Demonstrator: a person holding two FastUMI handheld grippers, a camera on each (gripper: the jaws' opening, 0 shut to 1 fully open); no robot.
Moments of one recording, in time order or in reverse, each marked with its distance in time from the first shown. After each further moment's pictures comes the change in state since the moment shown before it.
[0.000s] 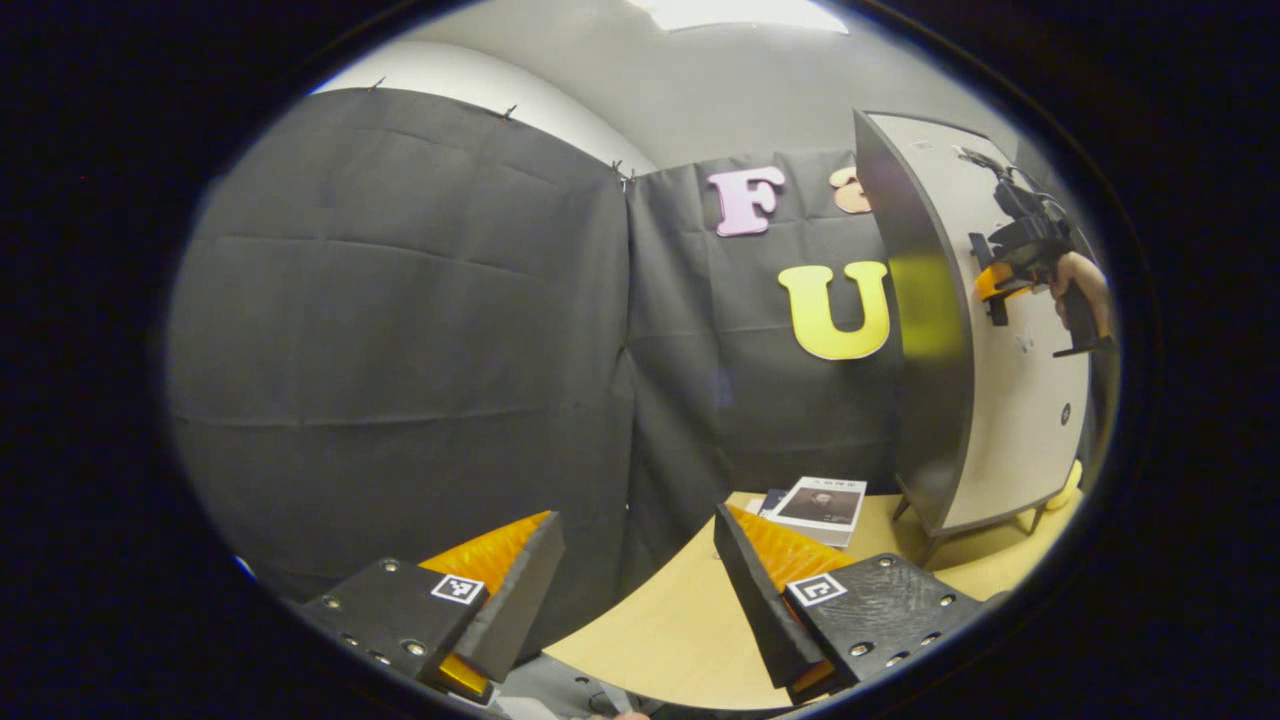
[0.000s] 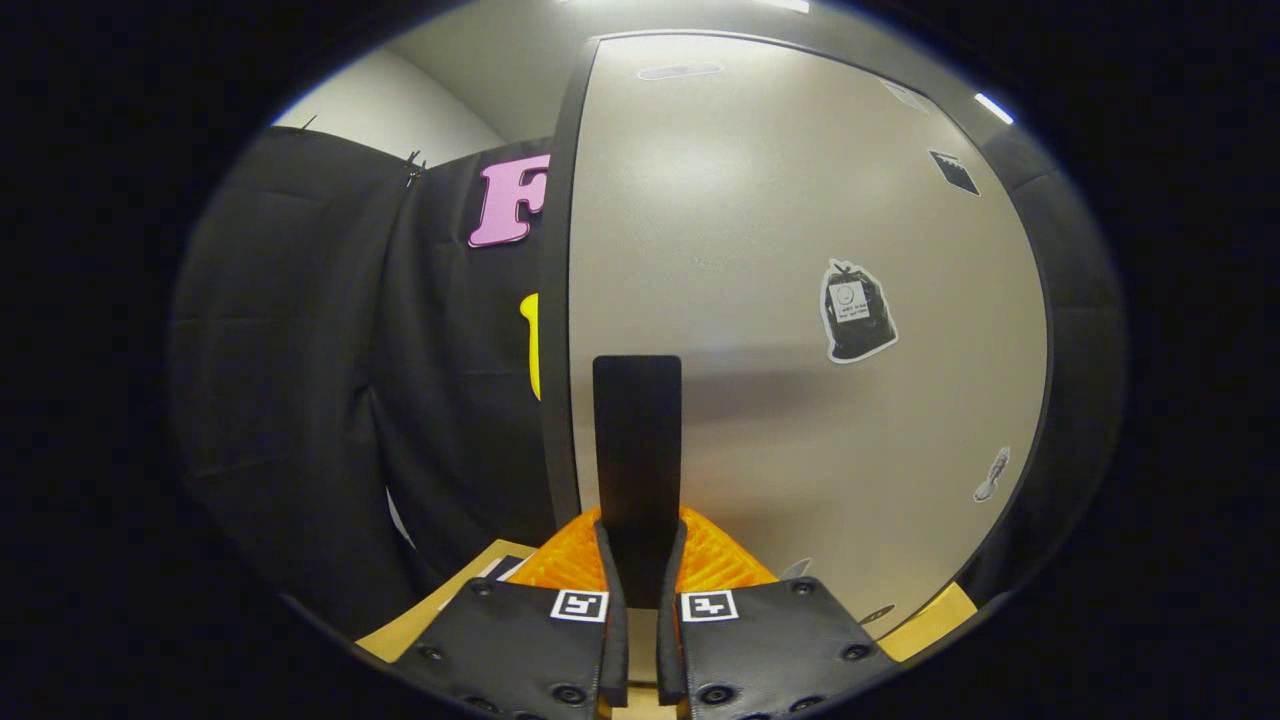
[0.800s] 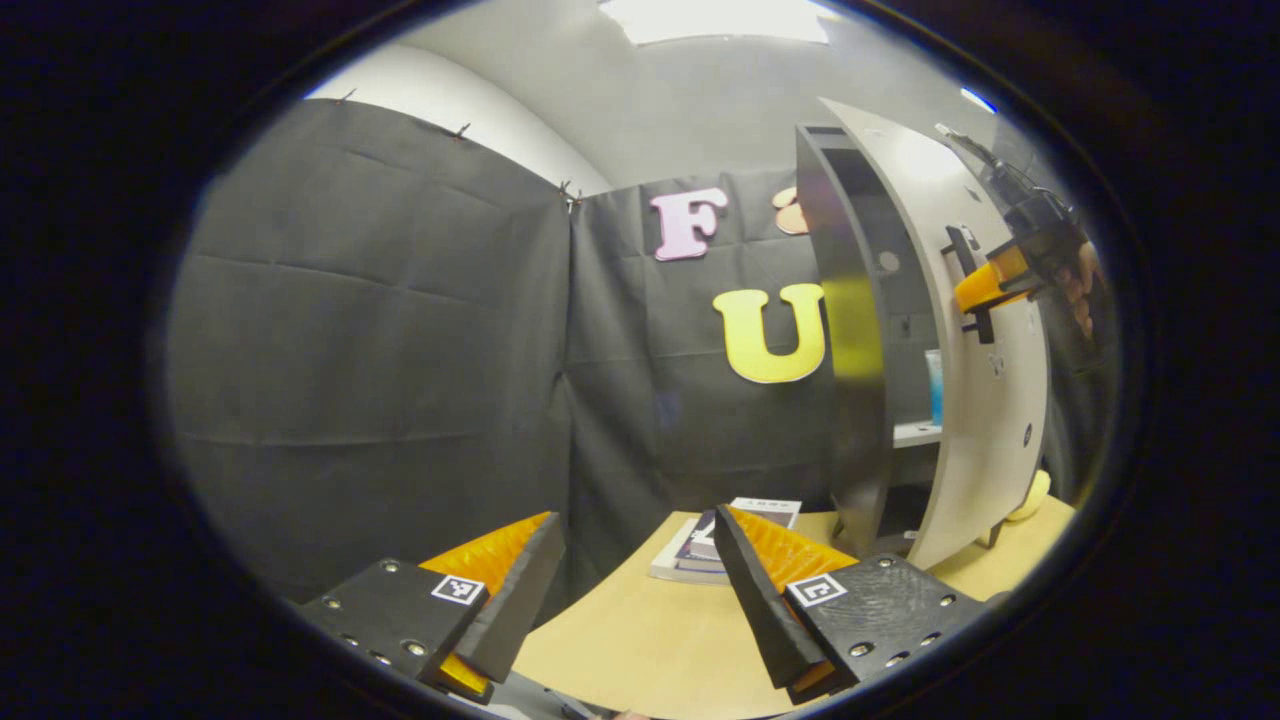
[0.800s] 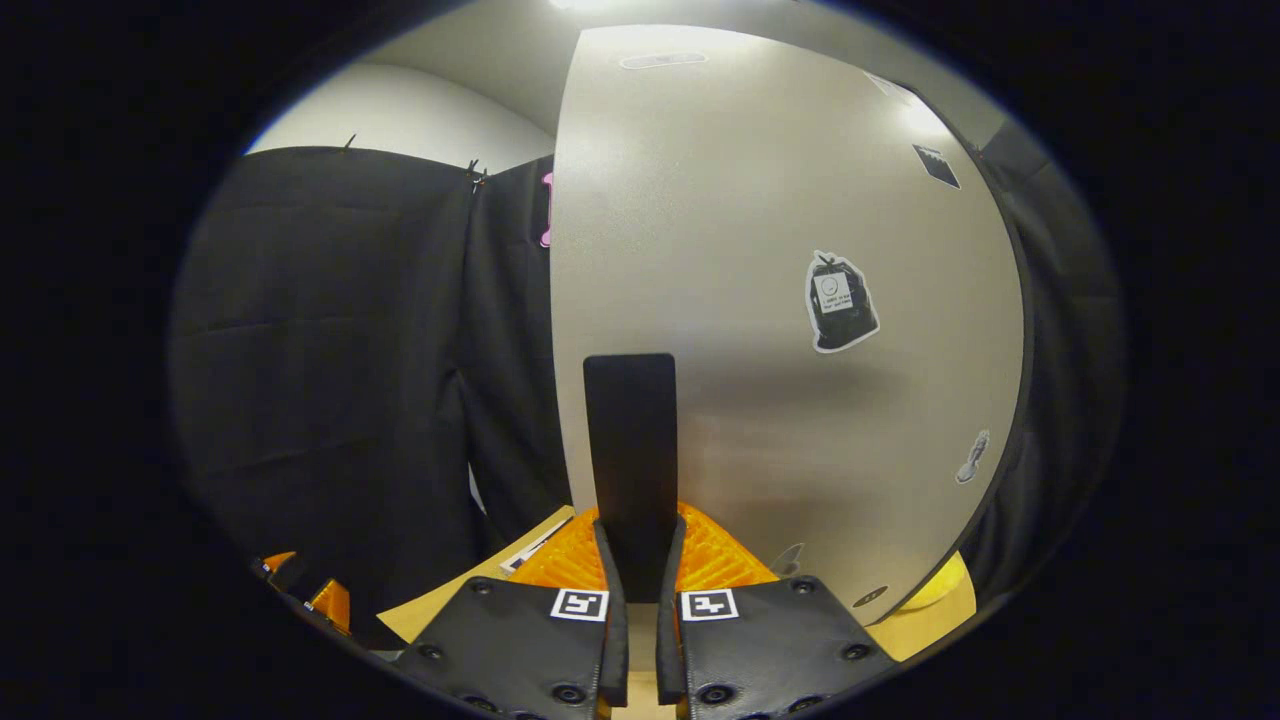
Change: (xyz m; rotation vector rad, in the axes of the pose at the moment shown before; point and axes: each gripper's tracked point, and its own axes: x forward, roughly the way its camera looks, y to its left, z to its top) left arm -0.024 -0.098 0.040 0.012 -0.059 -0.164; right arm -0.085 -0.003 -0.003 0.013 0.054 0.255
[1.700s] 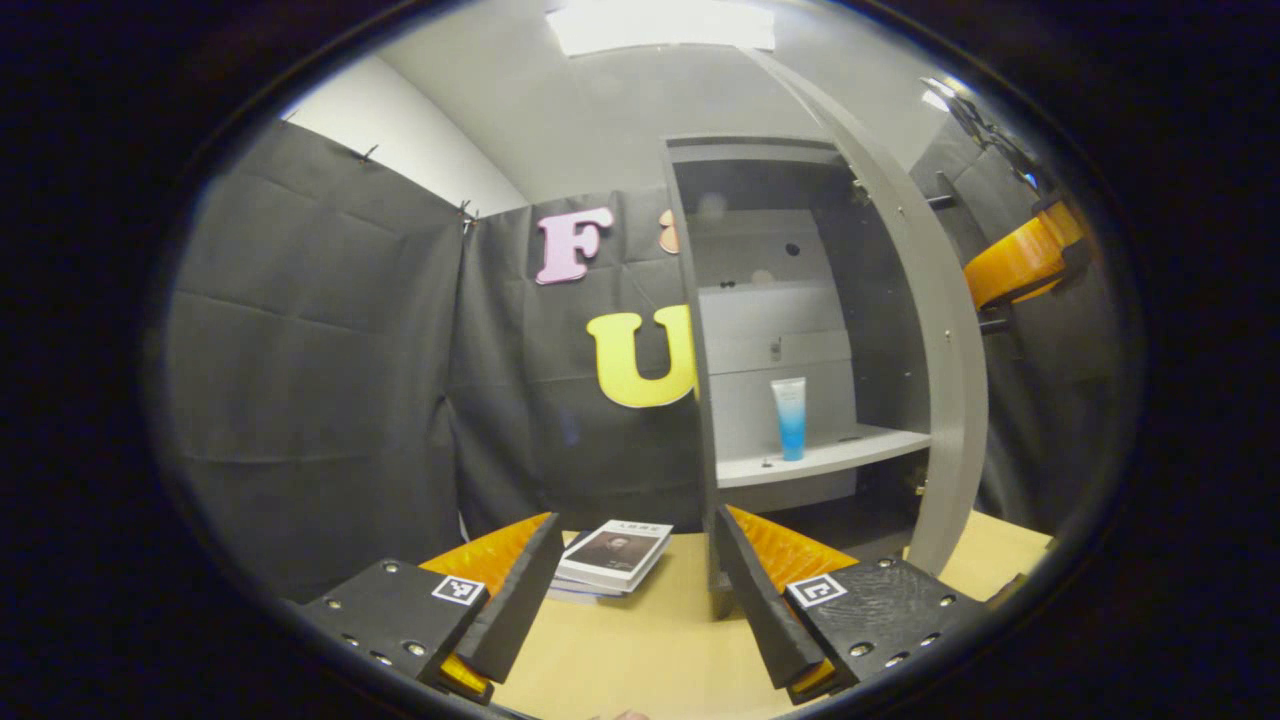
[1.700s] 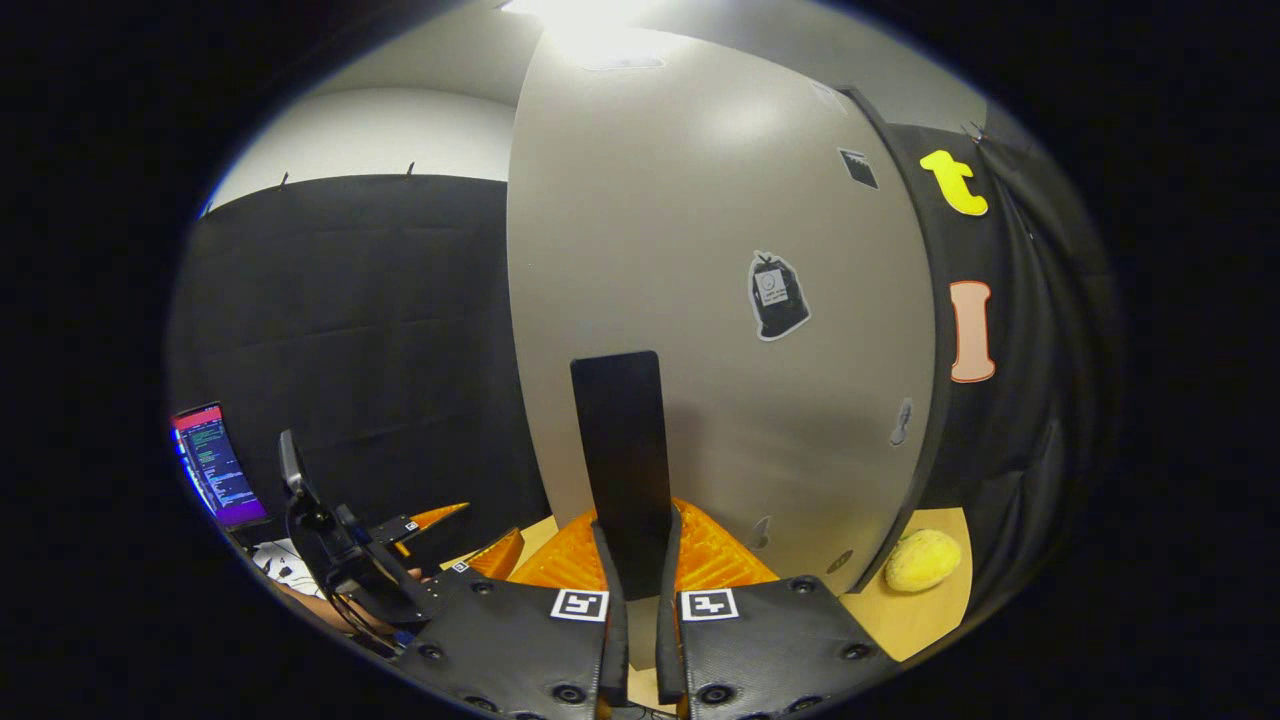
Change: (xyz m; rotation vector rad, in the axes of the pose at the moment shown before) left arm -0.024 -0.205 0.047 0.018 -0.049 -0.245; right arm 0.001 -0.045 -0.018 0.021 0.019 0.215
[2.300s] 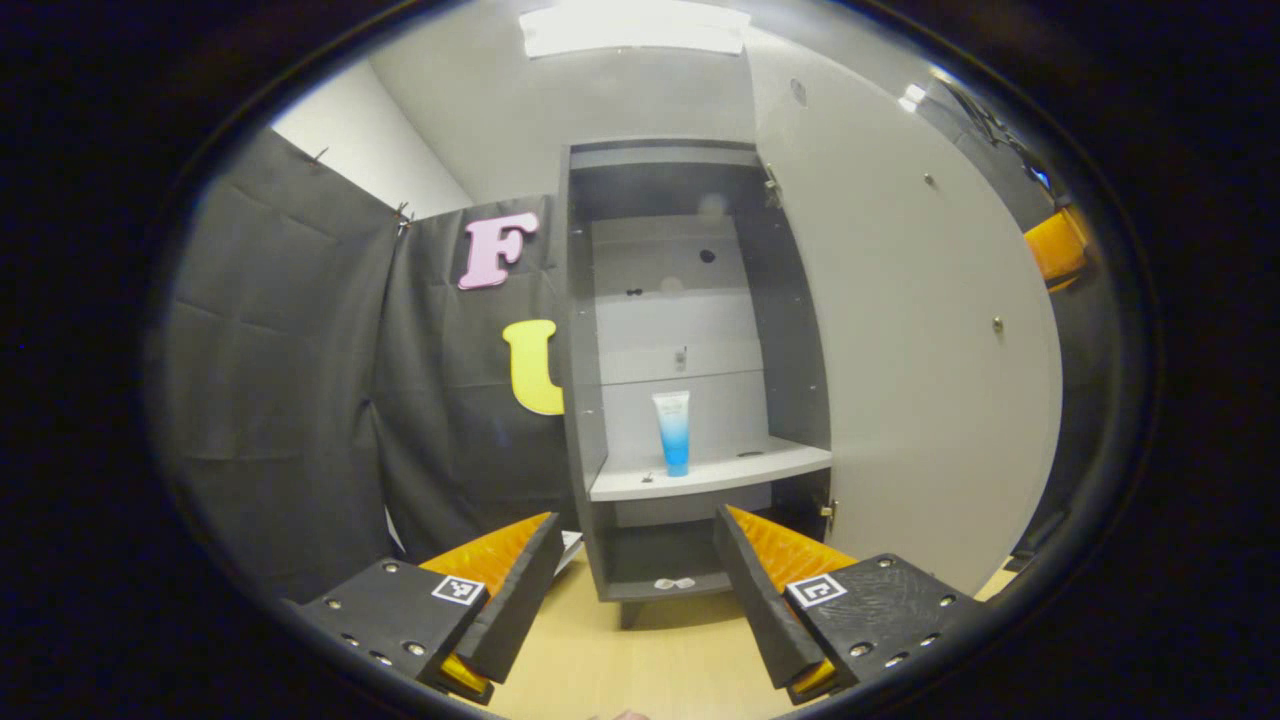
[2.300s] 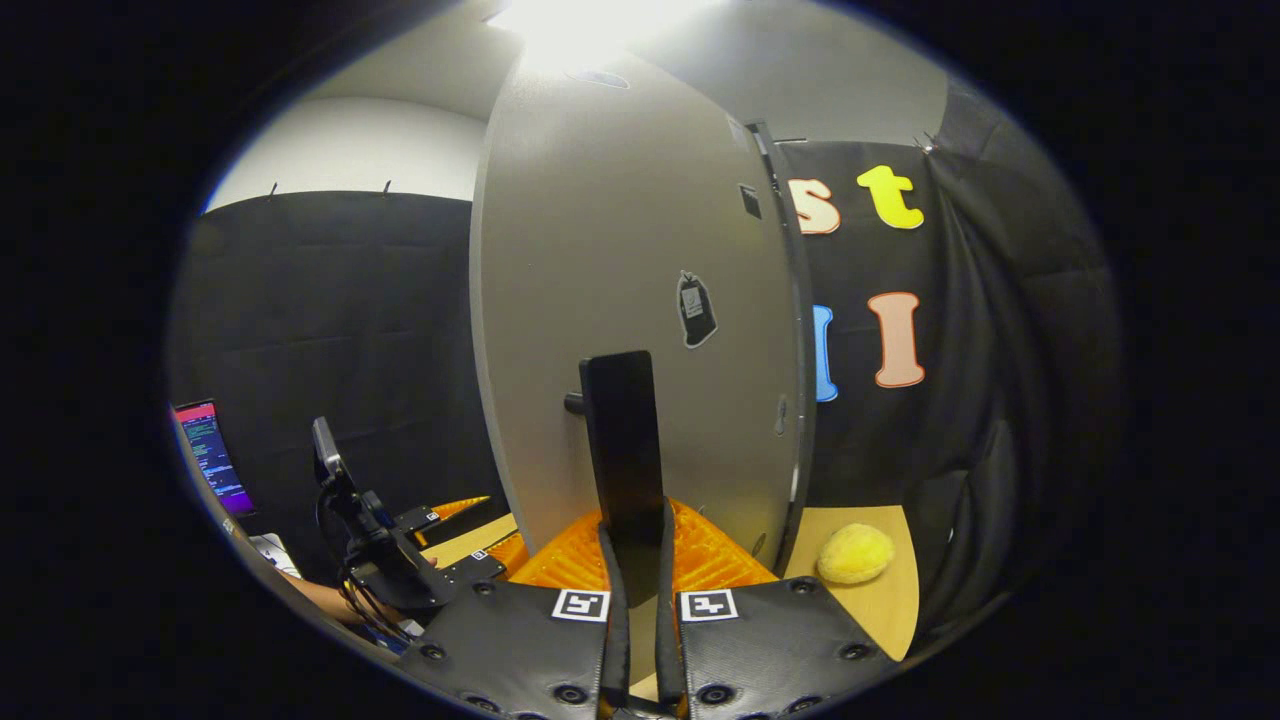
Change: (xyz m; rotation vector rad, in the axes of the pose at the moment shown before) left arm 0.000 -0.128 0.009 -0.006 -0.010 -0.160; right arm -0.014 -0.021 0.006 0.002 -0.057 -0.128
